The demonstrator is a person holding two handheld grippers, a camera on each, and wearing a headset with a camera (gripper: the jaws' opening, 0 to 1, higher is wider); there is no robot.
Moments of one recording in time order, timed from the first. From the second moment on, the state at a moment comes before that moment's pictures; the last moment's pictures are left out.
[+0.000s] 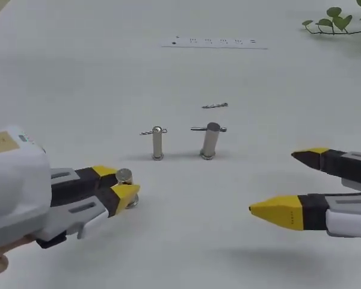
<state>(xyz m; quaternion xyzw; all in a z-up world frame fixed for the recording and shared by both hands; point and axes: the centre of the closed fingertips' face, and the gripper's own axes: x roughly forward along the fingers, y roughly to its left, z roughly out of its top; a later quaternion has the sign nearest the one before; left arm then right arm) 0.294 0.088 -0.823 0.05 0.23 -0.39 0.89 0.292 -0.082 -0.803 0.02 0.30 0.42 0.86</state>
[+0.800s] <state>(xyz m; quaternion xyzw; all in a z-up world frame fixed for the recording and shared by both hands) 0.275 0.098 -0.824 0.03 0.23 -0.39 0.89 0.303 -0.102 -0.808 -0.01 0.32 0.41 0.86</state>
